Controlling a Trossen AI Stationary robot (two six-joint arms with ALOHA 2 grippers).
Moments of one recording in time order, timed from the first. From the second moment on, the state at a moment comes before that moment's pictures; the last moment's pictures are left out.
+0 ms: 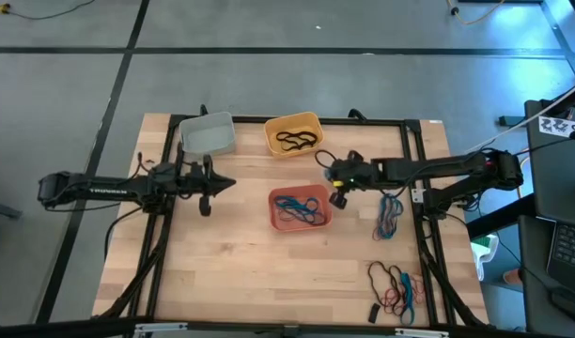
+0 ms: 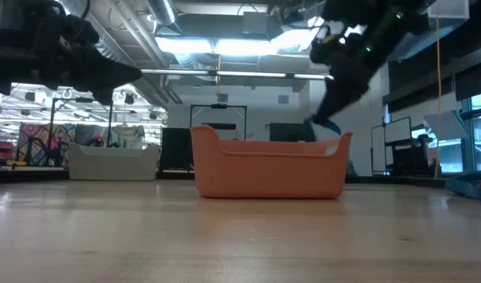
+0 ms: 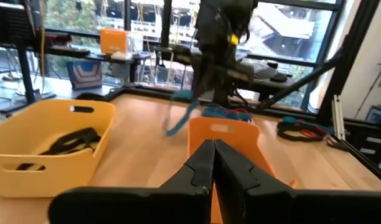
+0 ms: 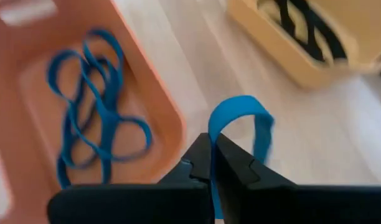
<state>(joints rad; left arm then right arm) 0.16 0.50 0.01 0.48 0.02 -0.13 -0.07 1.34 0.86 -0.39 0.25 0.21</state>
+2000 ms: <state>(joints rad) 0.10 0.50 0.01 0.50 0.02 -0.10 0.08 1.68 0.90 0.03 0.04 0.10</state>
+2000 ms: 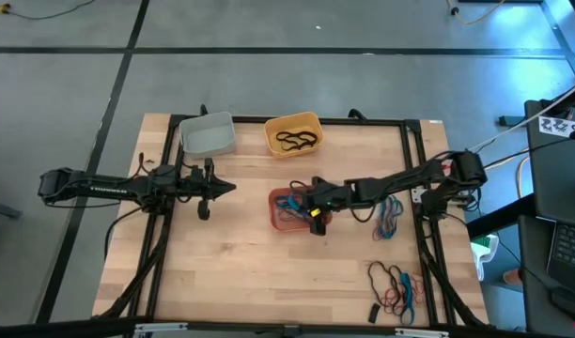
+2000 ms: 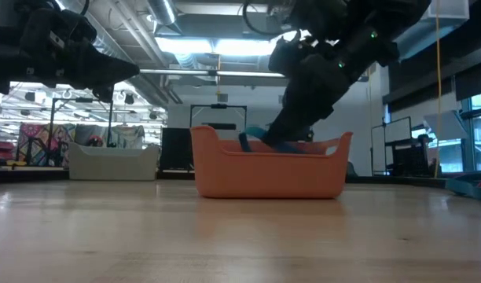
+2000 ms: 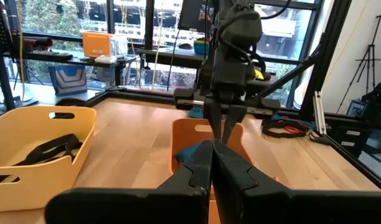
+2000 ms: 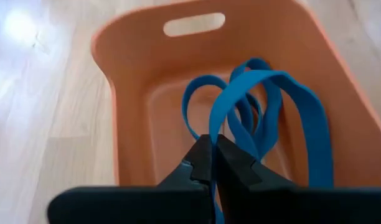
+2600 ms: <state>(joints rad) 0.11 0.50 0.01 0.52 0.01 -0.01 0.08 1.52 0.90 -0.09 0.02 0.20</state>
